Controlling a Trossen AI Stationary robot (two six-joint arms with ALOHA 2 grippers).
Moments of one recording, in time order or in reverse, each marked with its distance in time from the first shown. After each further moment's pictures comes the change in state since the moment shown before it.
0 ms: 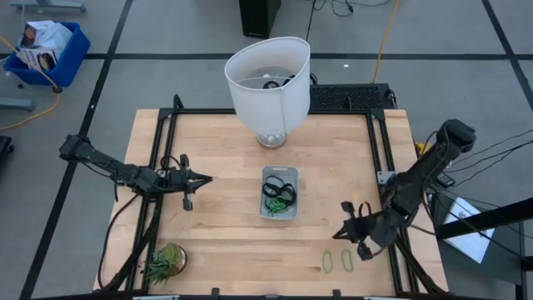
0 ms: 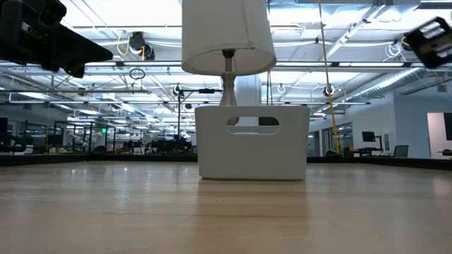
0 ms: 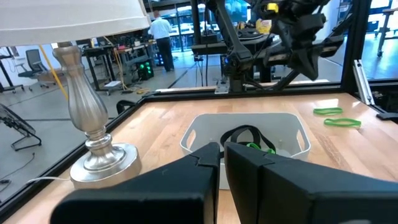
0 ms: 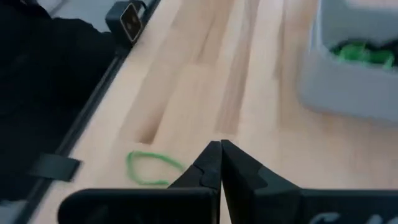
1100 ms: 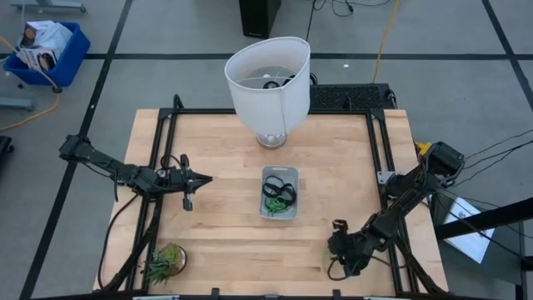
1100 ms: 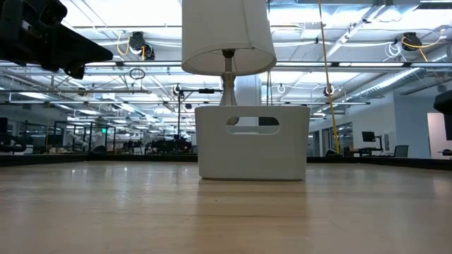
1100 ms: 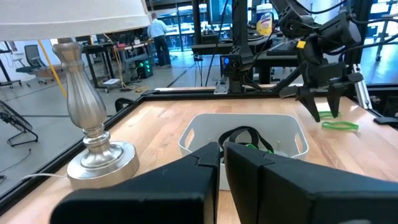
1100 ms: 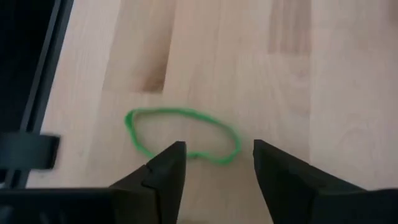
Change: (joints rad) left arm 0.000 0.000 0.000 0.000 0.000 -0.026; right arm -0.009 0.459 0.120 0.049 -0.193 0.261
